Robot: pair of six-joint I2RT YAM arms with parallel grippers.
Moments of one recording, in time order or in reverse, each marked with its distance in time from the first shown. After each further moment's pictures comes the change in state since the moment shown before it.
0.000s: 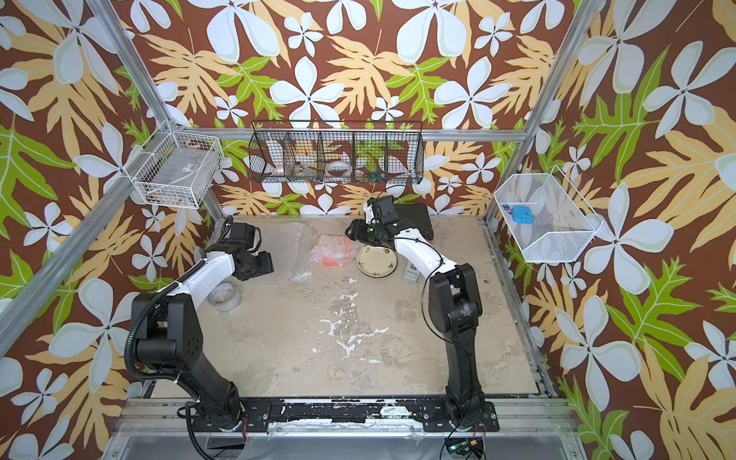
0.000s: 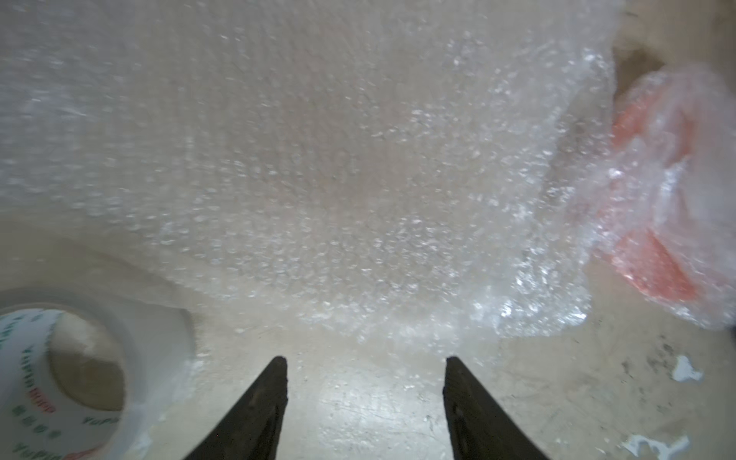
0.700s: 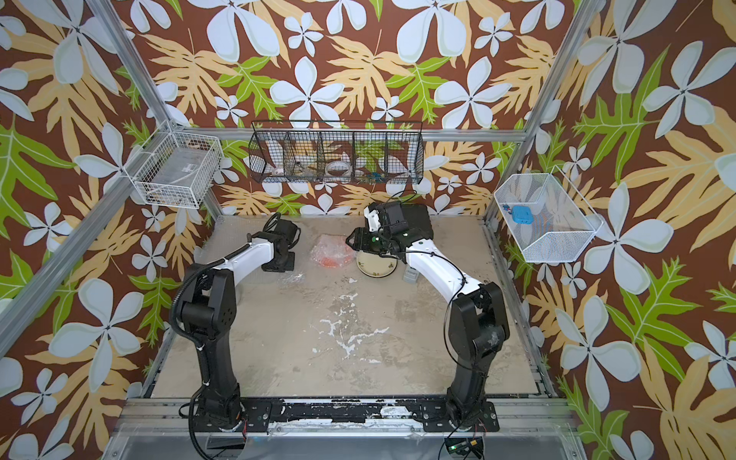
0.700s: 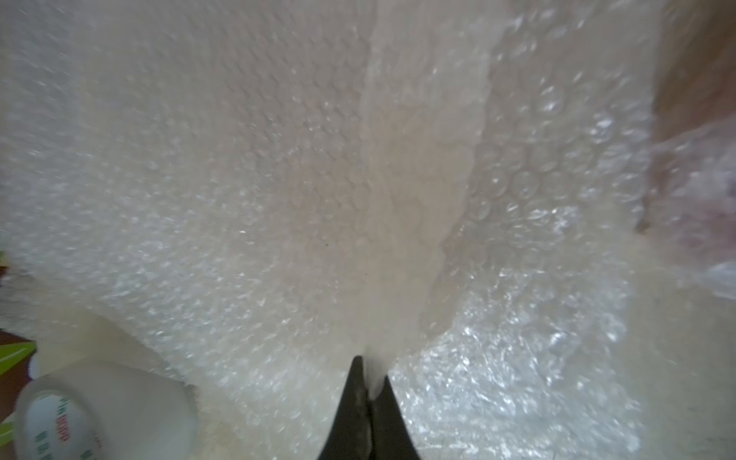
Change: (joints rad) left arm -0.178 0.279 0.286 -0.144 -0.375 0.081; right arm 0.018 -0.269 -0.236 -0.003 -0.030 -0.045
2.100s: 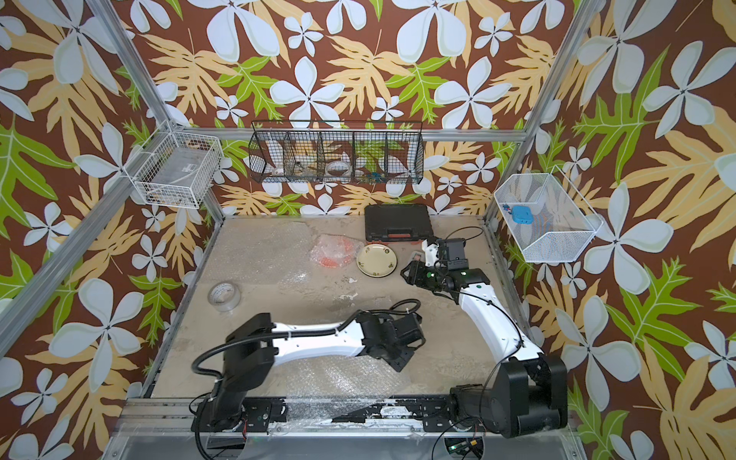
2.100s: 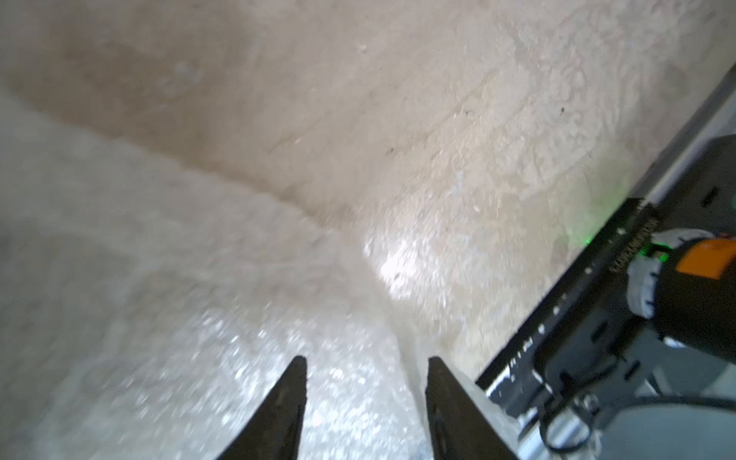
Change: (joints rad) left arm -1.028 -0.075 -0.081 0.110 0.342 -0.253; right arm -0.272 -0.460 -0.571 -0.085 -0.063 -0.109
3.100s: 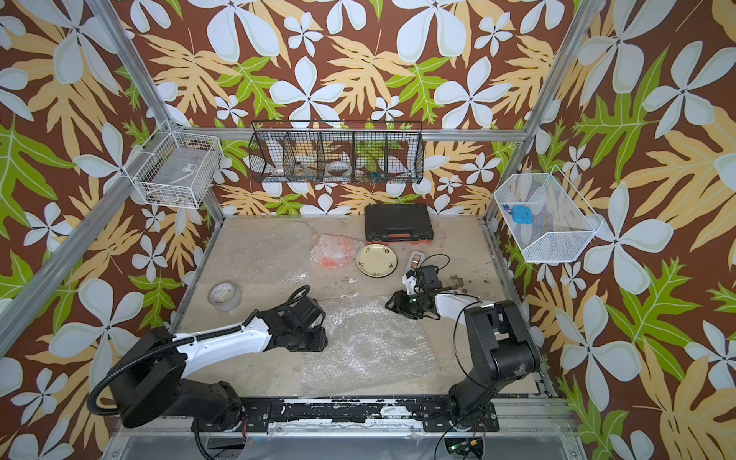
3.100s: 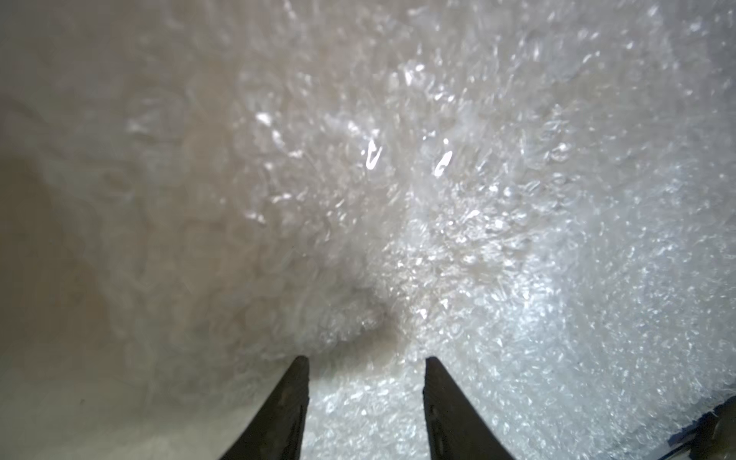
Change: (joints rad) left arm 0.488 -0.482 -0.758 0.220 0.090 -0.201; right arm 0.044 0.259 -0.230 0.285 -0.041 0.056
